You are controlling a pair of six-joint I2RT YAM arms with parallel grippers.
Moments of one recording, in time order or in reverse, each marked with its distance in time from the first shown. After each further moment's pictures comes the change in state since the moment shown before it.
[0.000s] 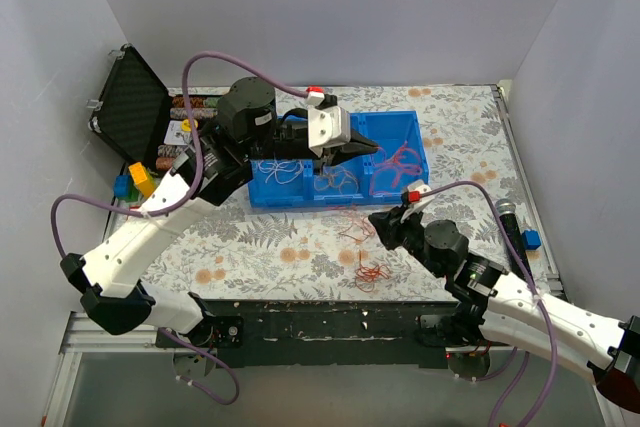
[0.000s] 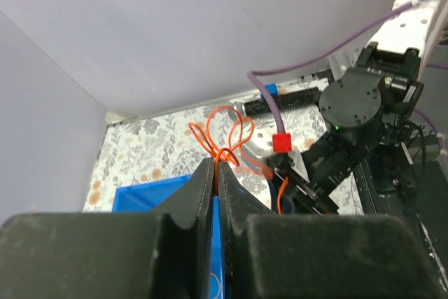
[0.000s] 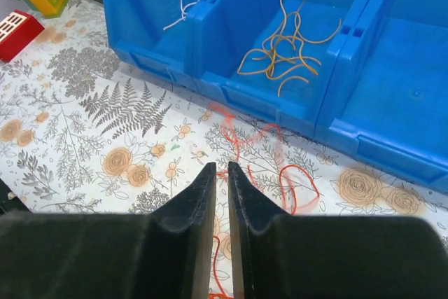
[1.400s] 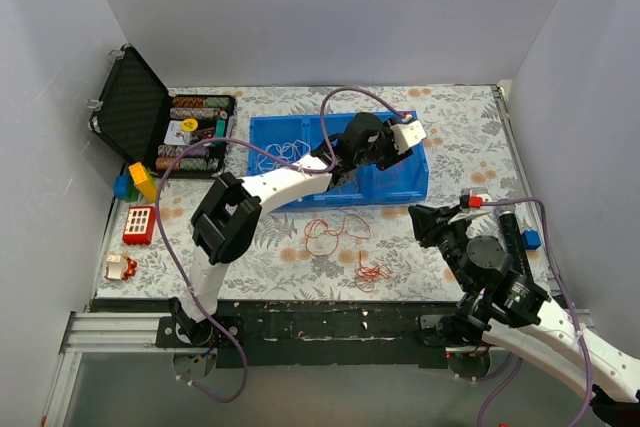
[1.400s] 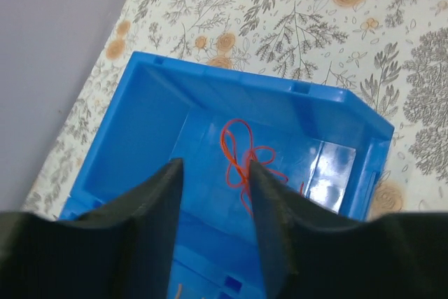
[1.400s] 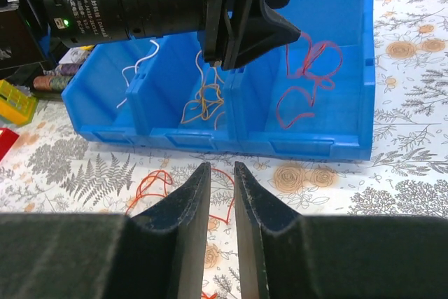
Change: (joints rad) left arm -0.005 0.693 -0.047 0.498 -0.546 0.047; right arm 0.000 -0.374 0.037 -0.323 0.295 0.117
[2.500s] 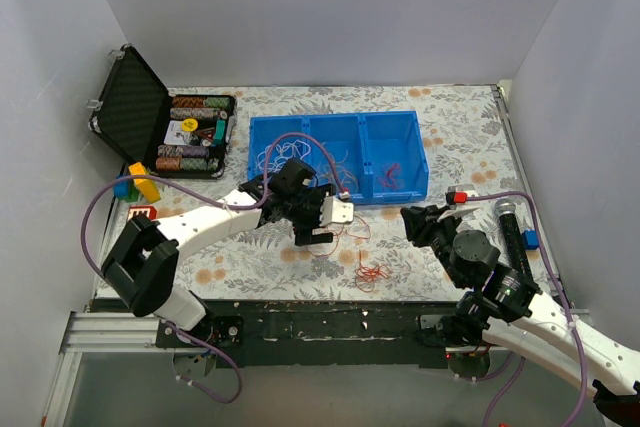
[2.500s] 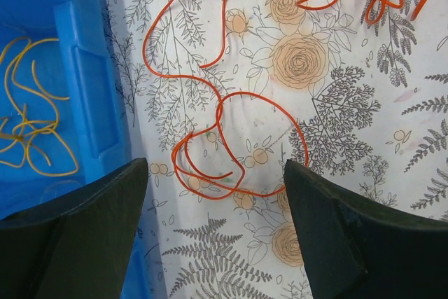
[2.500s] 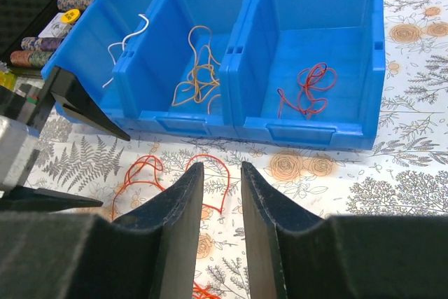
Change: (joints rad) left arm 0.100 -0.570 -0.659 -0.510 0.315 0.340; right arm 0.000 0.093 0.008 0.010 -0.002 -0.002
